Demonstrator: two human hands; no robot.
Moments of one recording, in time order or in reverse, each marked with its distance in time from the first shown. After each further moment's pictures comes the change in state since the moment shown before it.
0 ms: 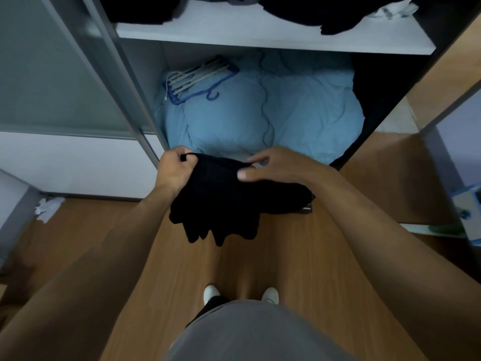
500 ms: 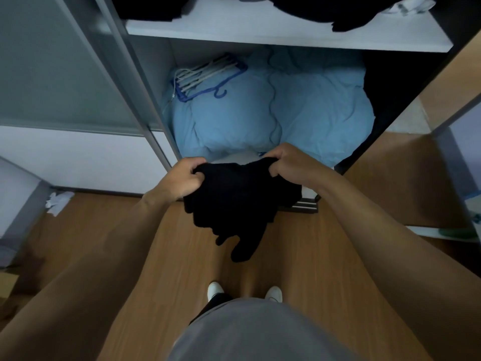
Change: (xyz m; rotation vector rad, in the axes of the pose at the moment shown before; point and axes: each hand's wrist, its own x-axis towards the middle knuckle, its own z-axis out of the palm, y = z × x) left_hand -0.017 0.002 -0.020 0.170 -0.435 0.170; right_hand 0.009 0.011 0.005 0.155 0.104 -0.038
